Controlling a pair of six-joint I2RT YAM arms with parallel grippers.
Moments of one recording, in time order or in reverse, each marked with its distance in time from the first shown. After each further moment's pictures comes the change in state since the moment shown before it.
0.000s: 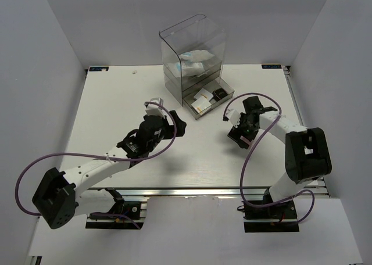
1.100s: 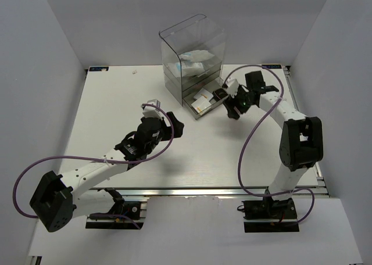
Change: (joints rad) left arm 0.000 -0.043 -0.035 -0.014 -0.029 -0.023; right arm -0.037 0.163 0.351 0.057 -0.208 0.129
